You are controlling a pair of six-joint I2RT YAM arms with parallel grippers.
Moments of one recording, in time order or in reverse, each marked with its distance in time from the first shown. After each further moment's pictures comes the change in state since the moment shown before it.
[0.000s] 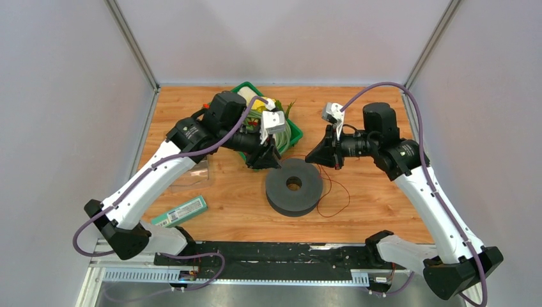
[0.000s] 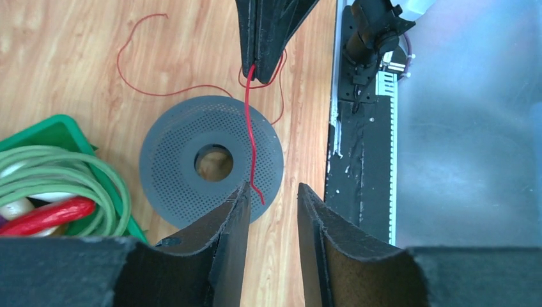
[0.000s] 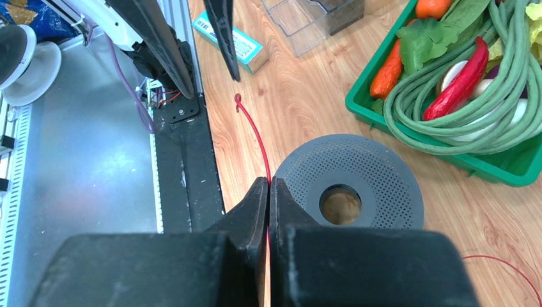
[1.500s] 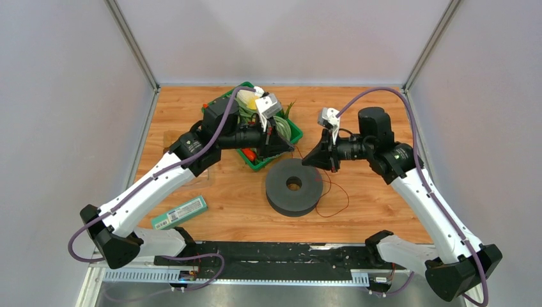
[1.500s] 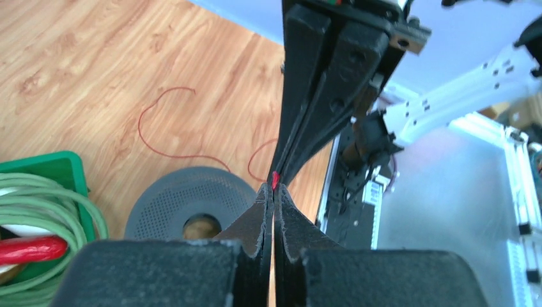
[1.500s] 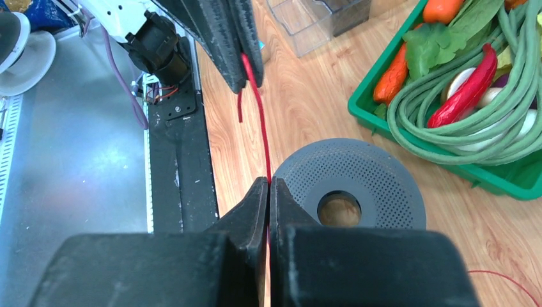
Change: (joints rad) left arm -0.030 -0.085 -0.219 0.475 -0.117 -0.404; right arm 0.032 -0.013 -0.077 0.067 0.009 -0.021
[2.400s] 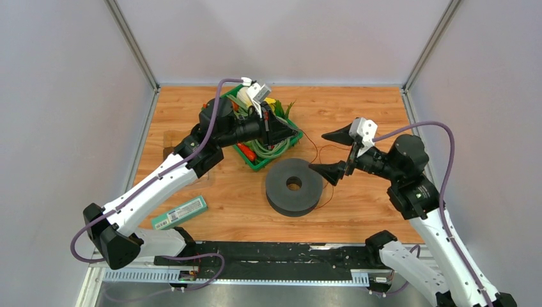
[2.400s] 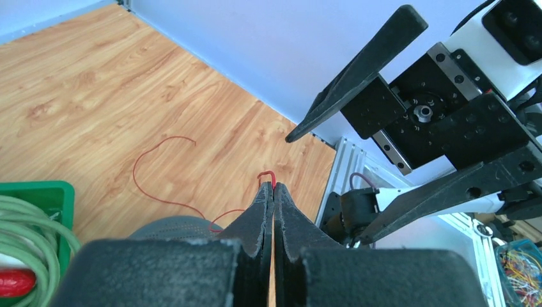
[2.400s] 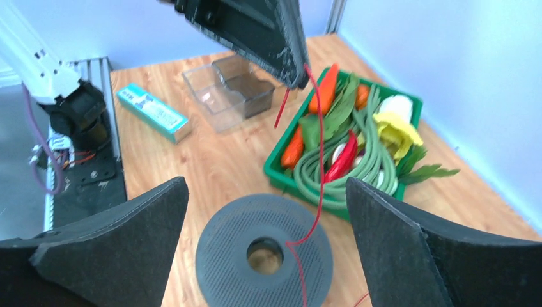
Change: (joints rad) left arm 0.021 -0.004 -0.100 0.352 -0.119 -0.313; right arm -0.021 -0.299 -0.206 0.370 0.174 0.091
